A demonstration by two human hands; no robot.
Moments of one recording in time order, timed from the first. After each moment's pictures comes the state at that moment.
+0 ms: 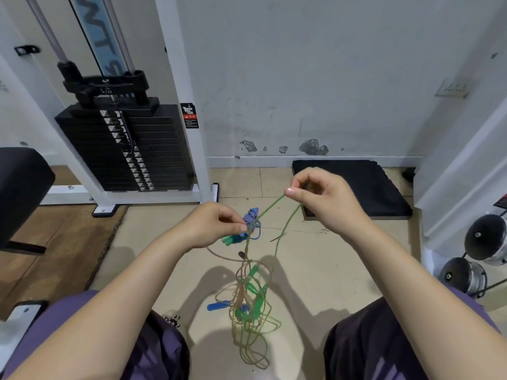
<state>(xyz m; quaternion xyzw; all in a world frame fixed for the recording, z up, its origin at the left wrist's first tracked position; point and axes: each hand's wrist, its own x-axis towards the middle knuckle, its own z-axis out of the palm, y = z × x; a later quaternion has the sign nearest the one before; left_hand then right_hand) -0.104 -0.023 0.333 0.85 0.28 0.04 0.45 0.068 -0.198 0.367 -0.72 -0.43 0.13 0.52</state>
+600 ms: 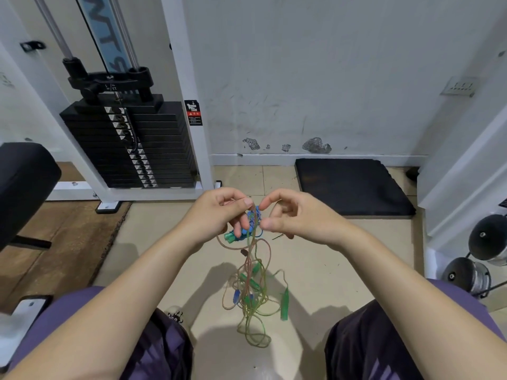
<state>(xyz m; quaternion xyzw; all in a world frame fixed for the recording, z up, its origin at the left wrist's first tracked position) -0.107 -0.037 0.344 0.75 0.23 0.15 0.61 0.040 -0.187 0.362 -0.67 -0.47 0.39 0.43</state>
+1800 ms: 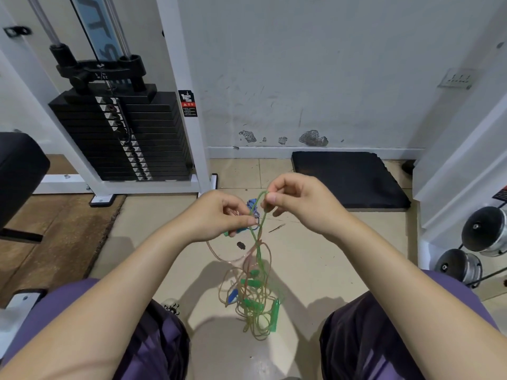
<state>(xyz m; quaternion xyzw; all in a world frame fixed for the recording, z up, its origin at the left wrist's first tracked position) -0.107 -0.039 0.343 0.84 0.22 0.06 0.49 0.041 -0.185 0.358 -0.66 -0.44 0.31 0.52</state>
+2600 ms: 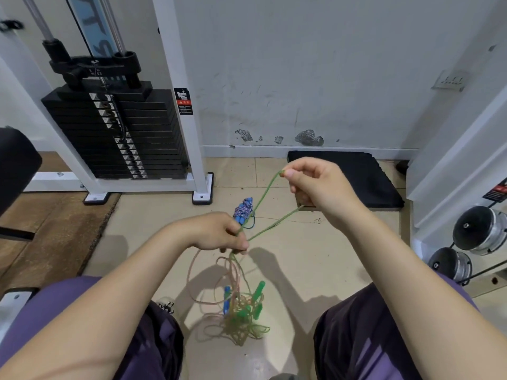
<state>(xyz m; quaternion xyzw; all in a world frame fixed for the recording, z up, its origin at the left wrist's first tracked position) -0.099 -0.034 0.318 0.88 0.17 -0.18 0.41 0.064 -0.194 0.370 -0.67 -0.33 0.28 0.60</state>
